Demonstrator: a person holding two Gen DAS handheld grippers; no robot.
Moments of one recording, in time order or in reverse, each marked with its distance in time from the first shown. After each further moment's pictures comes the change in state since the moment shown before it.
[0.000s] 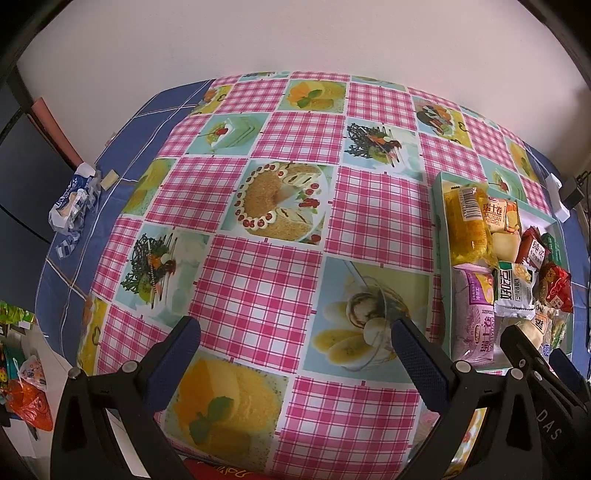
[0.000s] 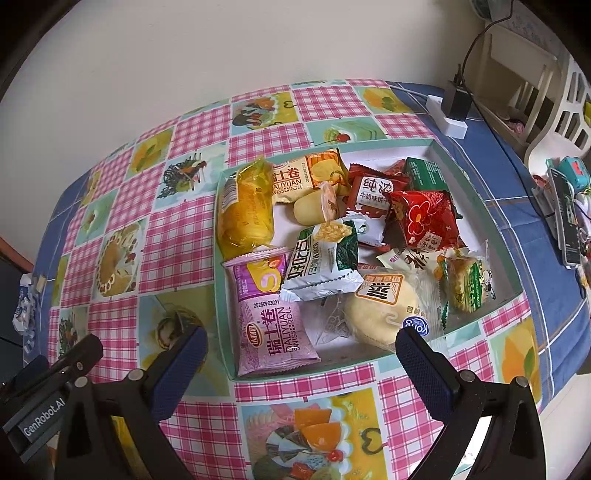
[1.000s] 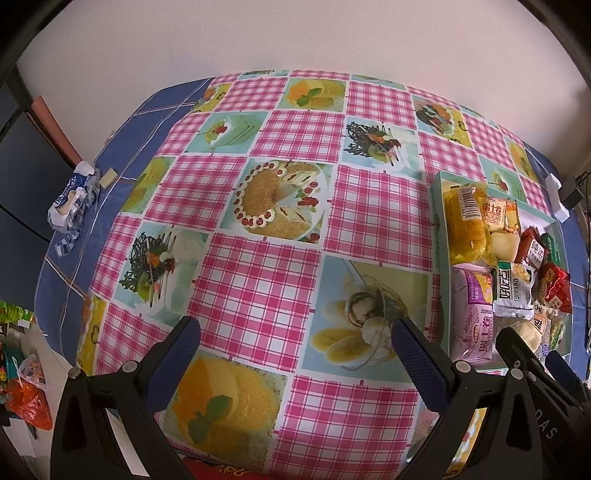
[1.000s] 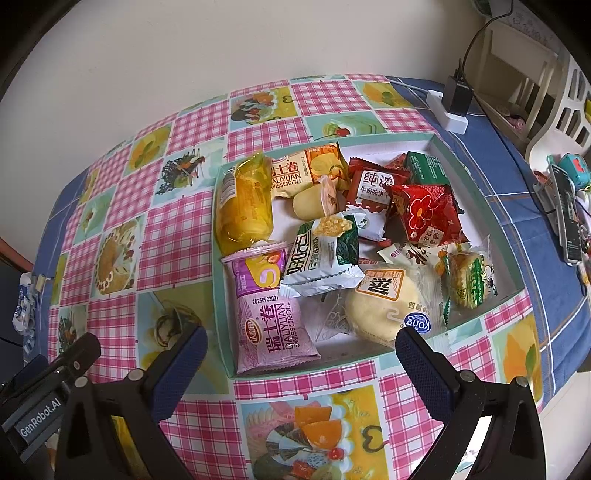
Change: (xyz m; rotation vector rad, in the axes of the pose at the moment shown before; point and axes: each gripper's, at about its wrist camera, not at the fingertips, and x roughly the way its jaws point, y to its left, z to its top) left arm 0.000 0.001 0.000 0.001 0.006 -0.006; right arm 0.003 0.001 -0.002 0.015 0.015 -0.005
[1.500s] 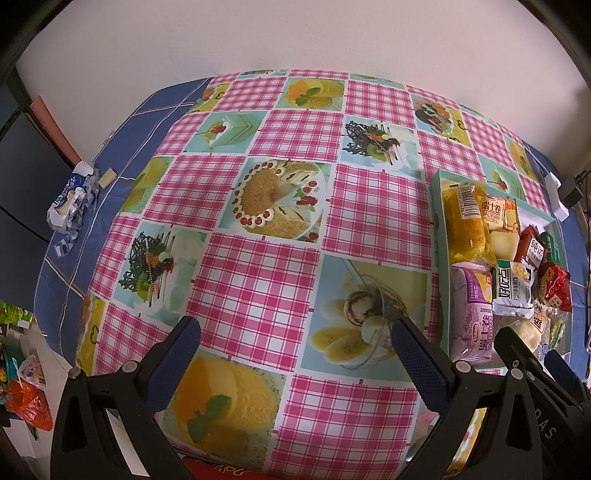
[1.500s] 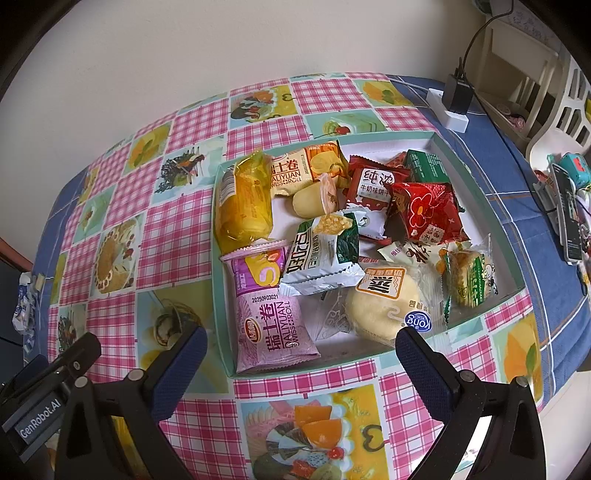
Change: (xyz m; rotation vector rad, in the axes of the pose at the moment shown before) left arm 0.000 -0.001 0.000 0.005 0.002 -0.003; right arm 0.001 0.000 -0.001 0.001 0.003 0.000
